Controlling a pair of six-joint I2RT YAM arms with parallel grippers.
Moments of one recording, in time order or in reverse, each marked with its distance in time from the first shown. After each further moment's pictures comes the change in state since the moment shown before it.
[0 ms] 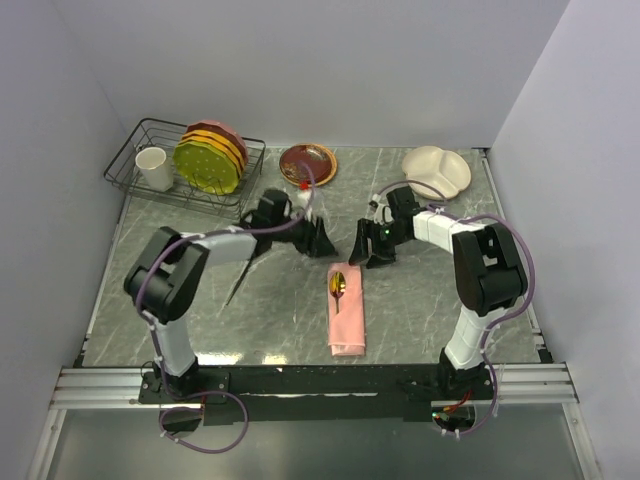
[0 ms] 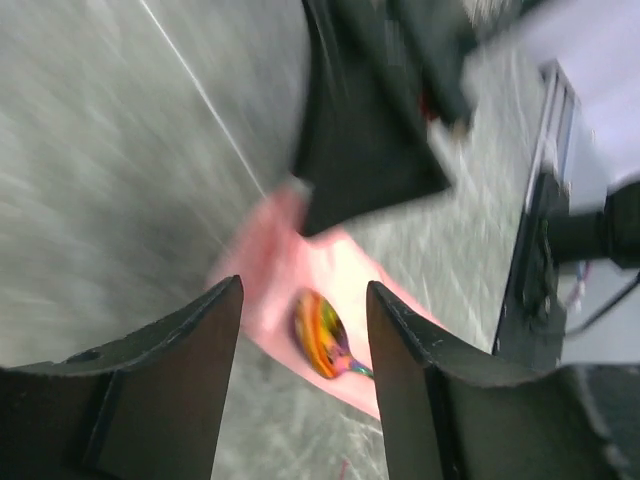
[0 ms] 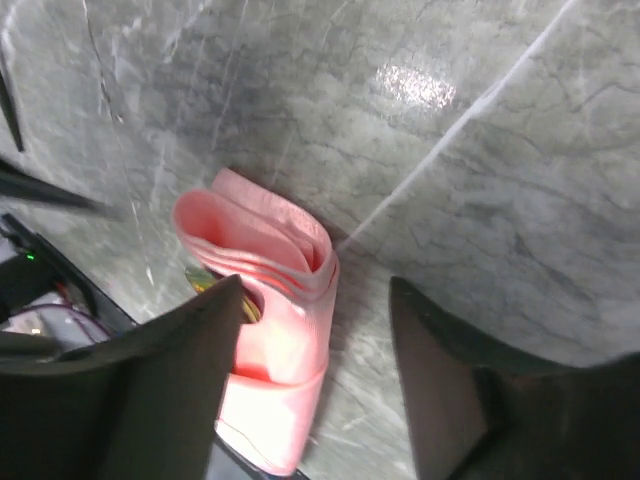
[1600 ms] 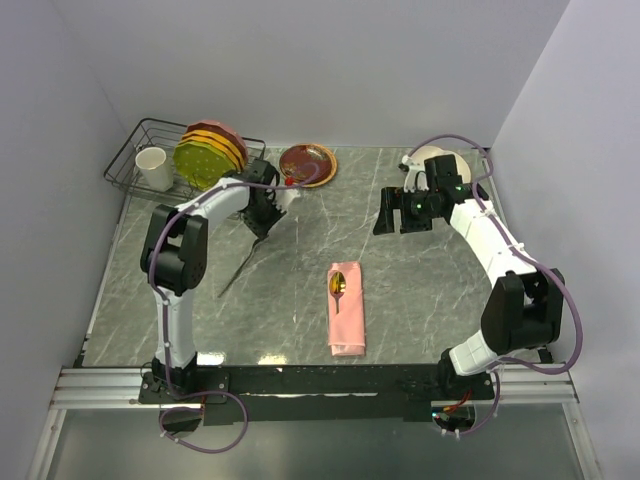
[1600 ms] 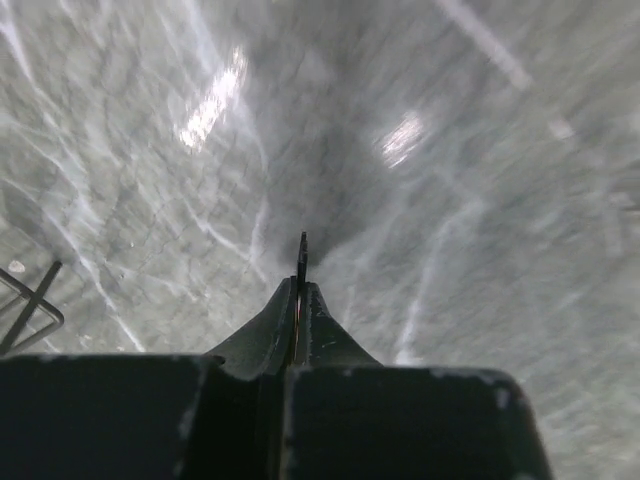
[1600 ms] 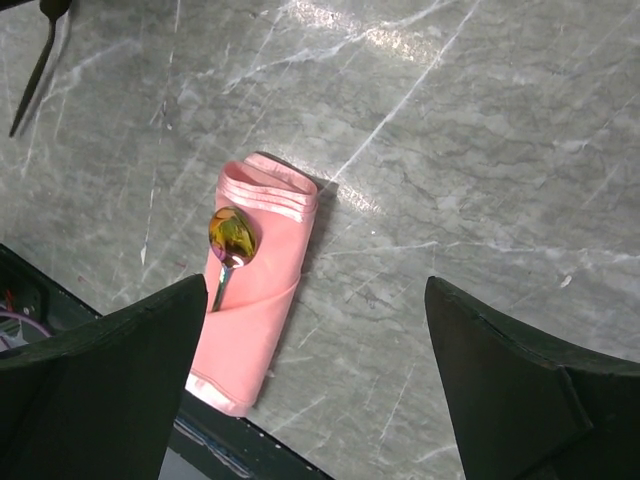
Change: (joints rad) left arm 0.191 0.209 0.574 -1.107 -0.665 0.805; right arm -0.118 -0.304 0.189 -0.311 0.117 -0.227
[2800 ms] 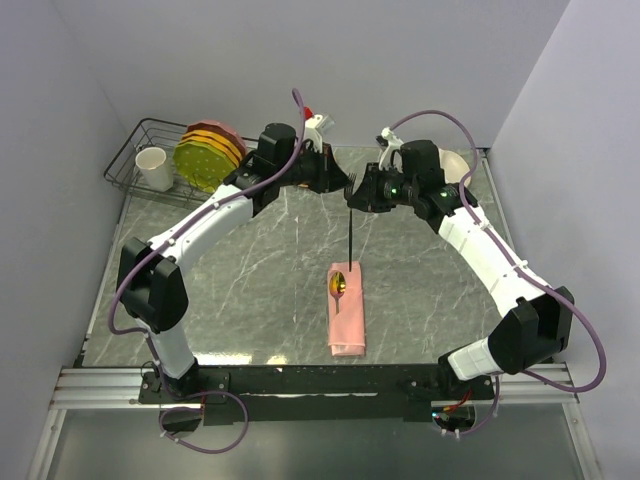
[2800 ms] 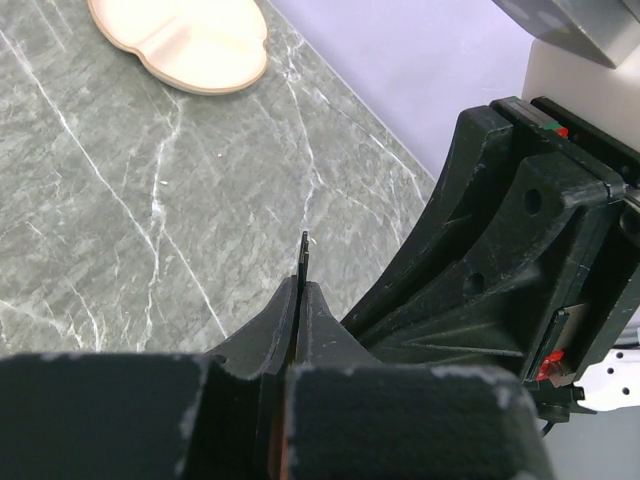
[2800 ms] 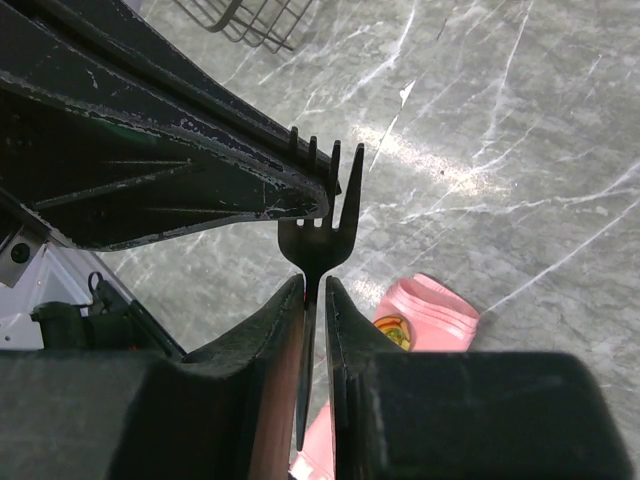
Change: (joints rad) left arm -0.214 -0.301 0.036 0.670 0.435 -0.883; right arm 0.234 -0.092 0.082 0.249 0.029 0.288
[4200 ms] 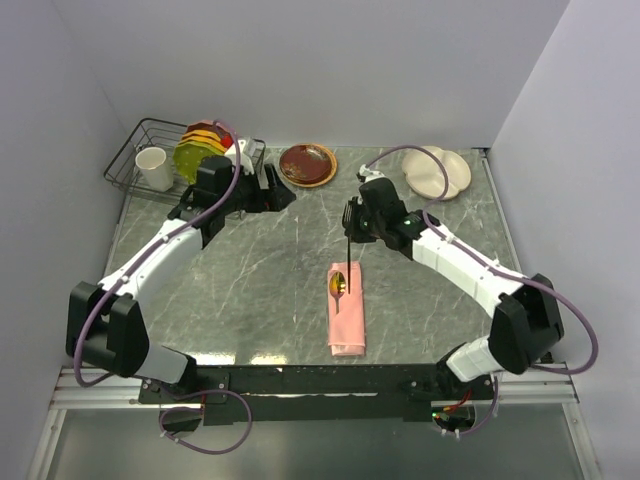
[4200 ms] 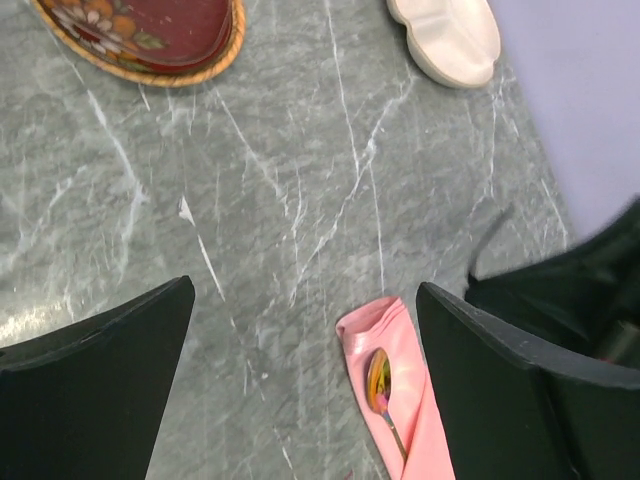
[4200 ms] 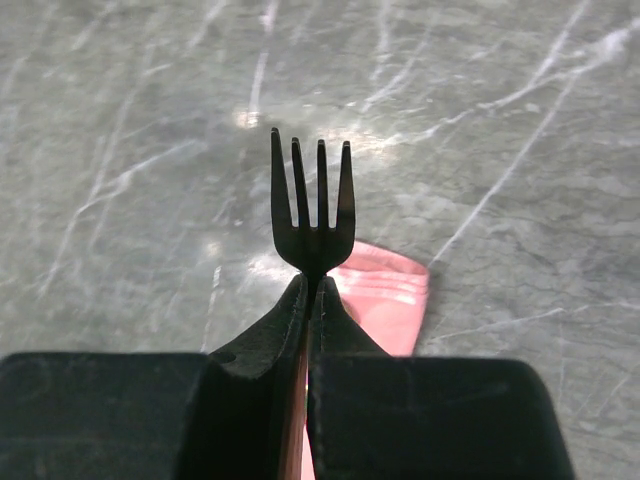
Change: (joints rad) left arm 0.244 -0.326 -0.474 0.037 -0.219 -0.040; right arm 0.204 0.006 -0.224 0.083 0.467 0.092
